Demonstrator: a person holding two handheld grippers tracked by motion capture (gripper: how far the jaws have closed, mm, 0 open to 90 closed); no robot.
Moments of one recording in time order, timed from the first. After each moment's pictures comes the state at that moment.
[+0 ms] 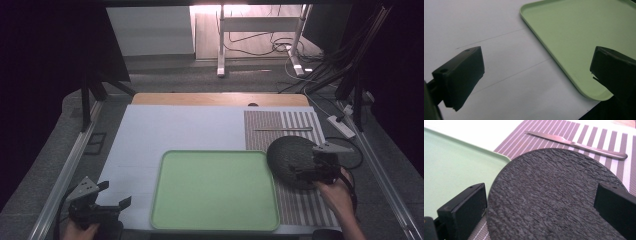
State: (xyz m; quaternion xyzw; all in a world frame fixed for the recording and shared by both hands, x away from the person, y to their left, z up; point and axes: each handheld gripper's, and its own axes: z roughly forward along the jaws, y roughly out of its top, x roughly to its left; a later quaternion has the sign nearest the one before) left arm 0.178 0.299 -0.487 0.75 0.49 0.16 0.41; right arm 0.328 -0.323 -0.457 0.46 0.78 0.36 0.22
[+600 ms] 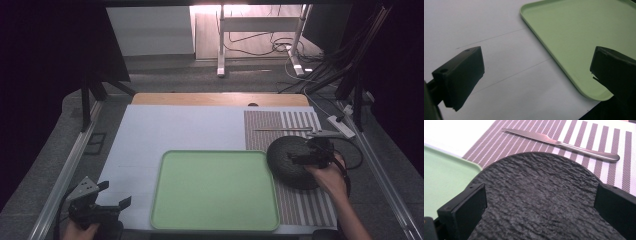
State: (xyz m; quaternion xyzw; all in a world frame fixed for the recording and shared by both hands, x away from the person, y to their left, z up) left arm 0.178 0.299 -0.487 0.75 0.49 0.16 0.41; right arm 0.380 -0.322 -0.465 0.49 0.78 0.32 0.22
